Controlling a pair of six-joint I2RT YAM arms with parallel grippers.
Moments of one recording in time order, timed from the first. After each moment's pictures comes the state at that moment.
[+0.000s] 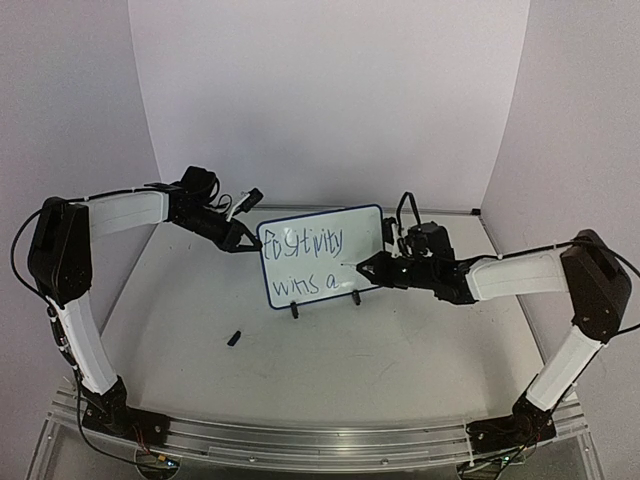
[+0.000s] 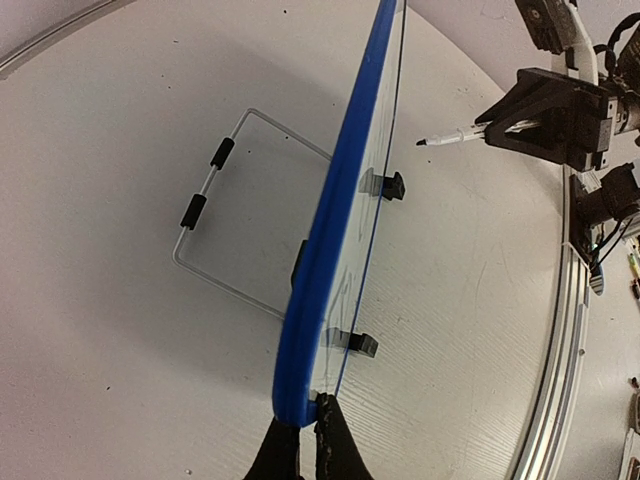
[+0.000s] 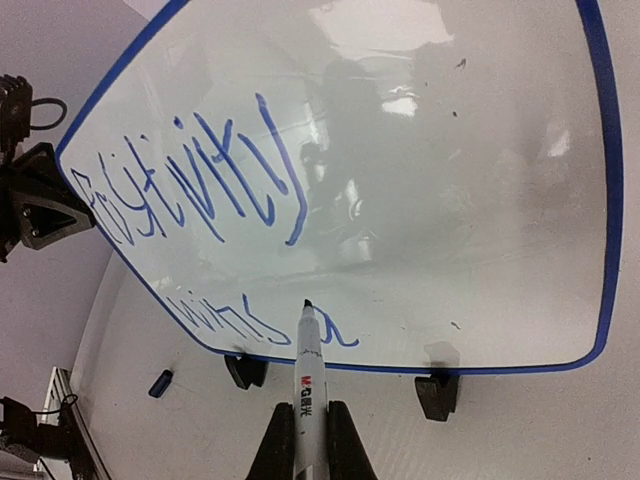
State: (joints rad) left arm -0.38 1.82 1.42 -0.53 0.73 0.27; right arm 0.65 1.68 0.88 0.31 -0.19 0.61
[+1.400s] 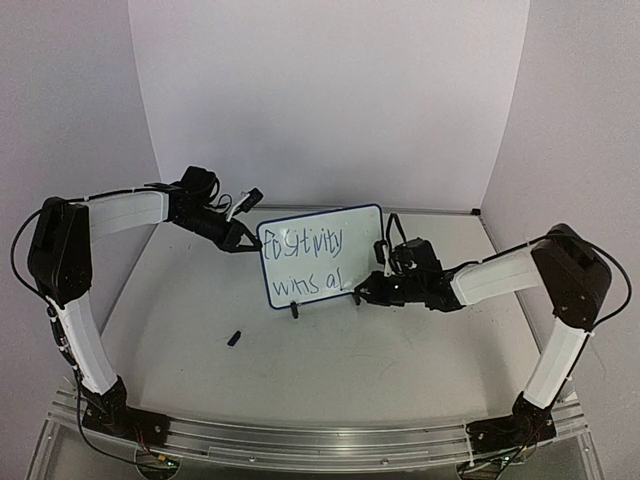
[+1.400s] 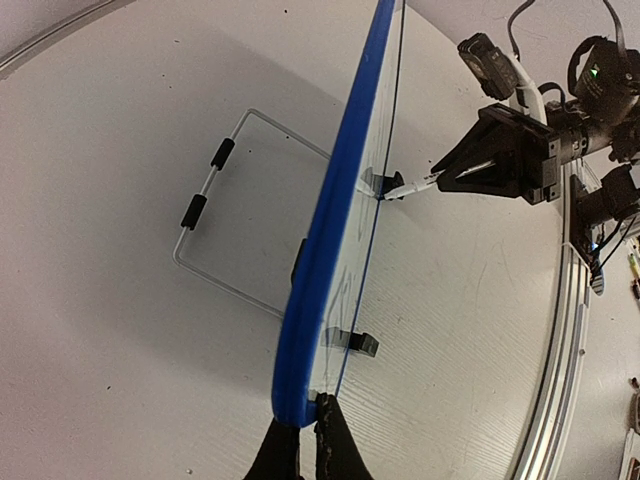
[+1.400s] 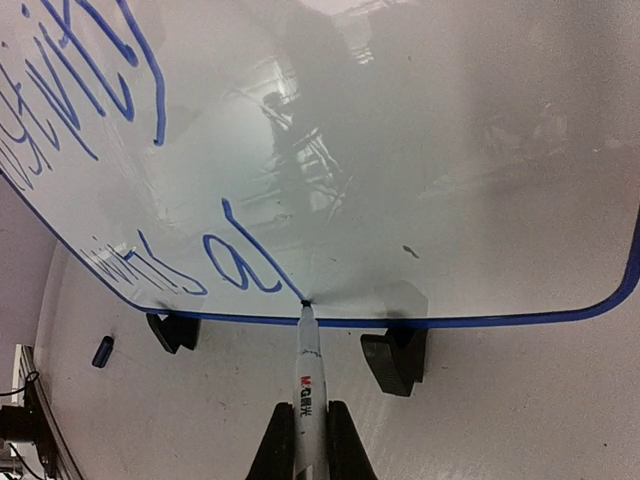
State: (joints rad) left arm -0.38 1.82 1.42 -0.53 0.73 0.27; right arm 0.66 1.80 0.88 0.28 -0.19 0.60
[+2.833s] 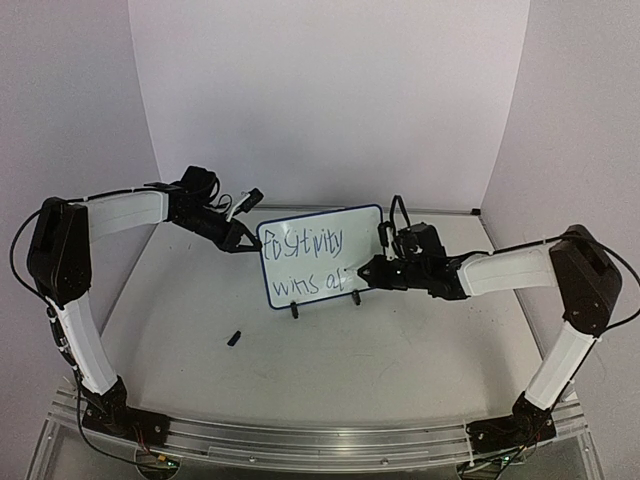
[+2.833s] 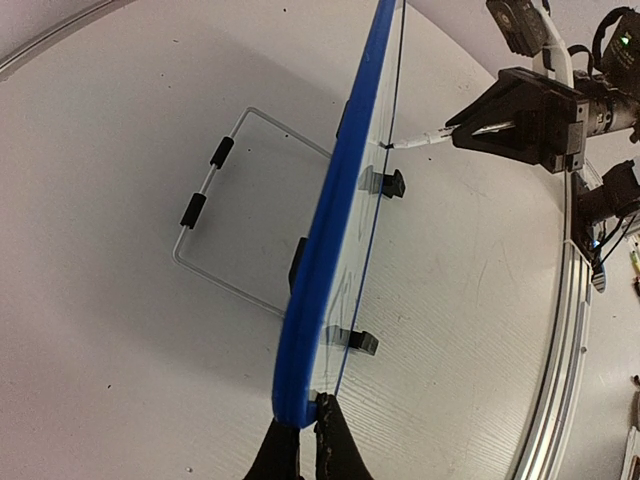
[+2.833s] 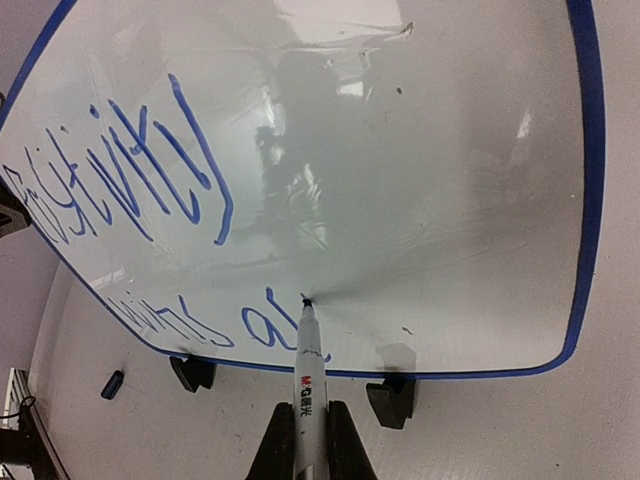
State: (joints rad) left arm -0.38 1.82 1.42 -0.54 0.72 0.27; right arm 0.65 1.73 0.94 0.21 -0.11 0.56
